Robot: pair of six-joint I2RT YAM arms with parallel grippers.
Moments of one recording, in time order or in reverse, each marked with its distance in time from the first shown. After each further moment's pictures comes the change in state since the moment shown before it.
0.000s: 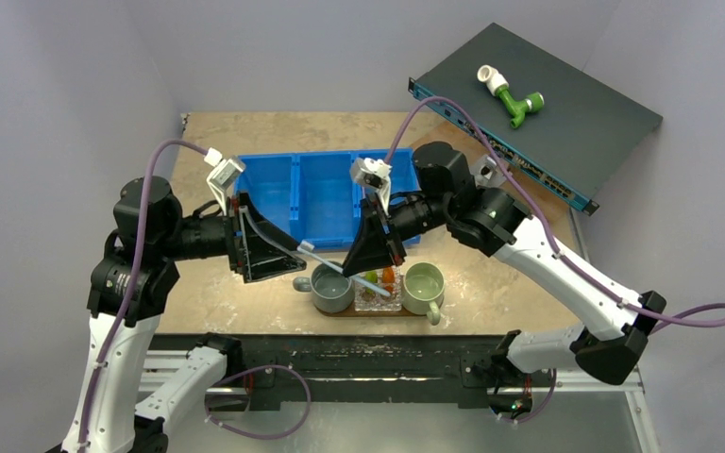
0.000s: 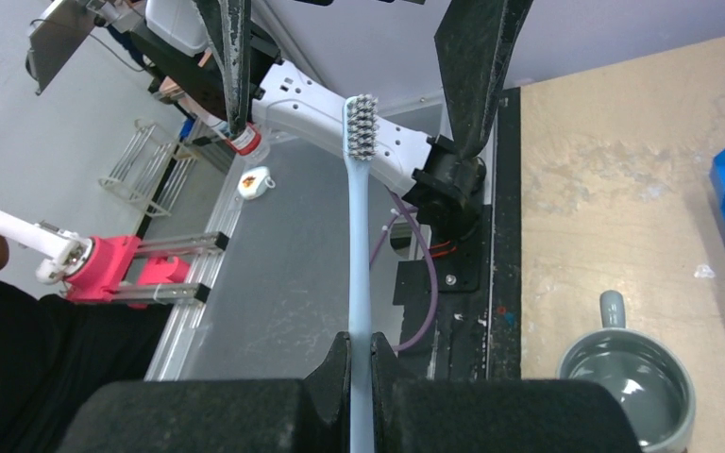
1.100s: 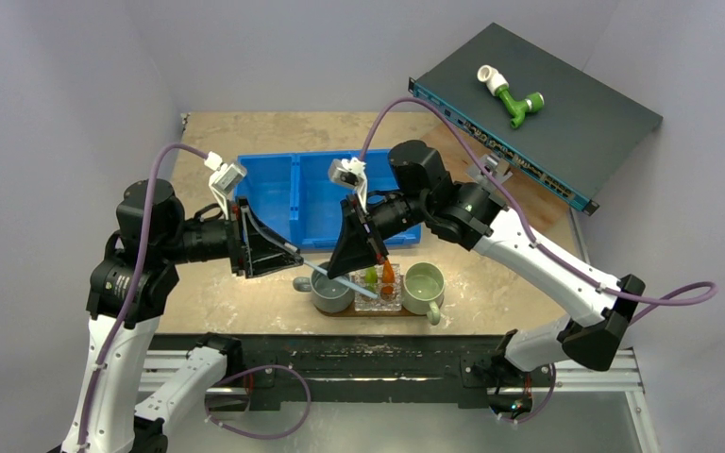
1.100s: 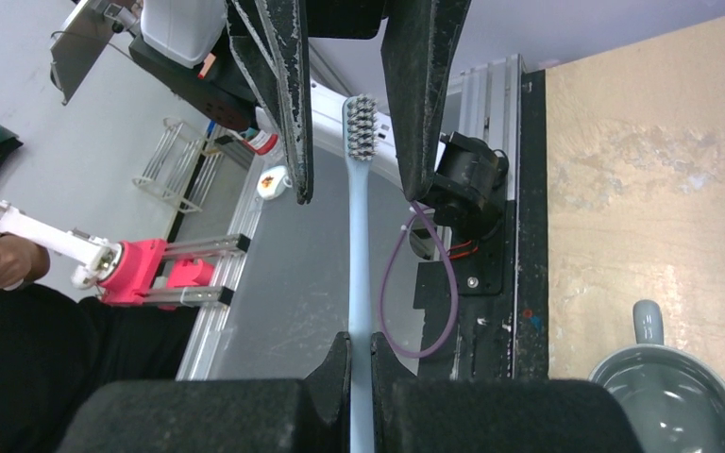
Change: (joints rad) left arm -0.003 -0.008 -0.002 -0.061 -0.044 0.080; right arm 0.051 0.097 0.056 0.021 0.004 0.068
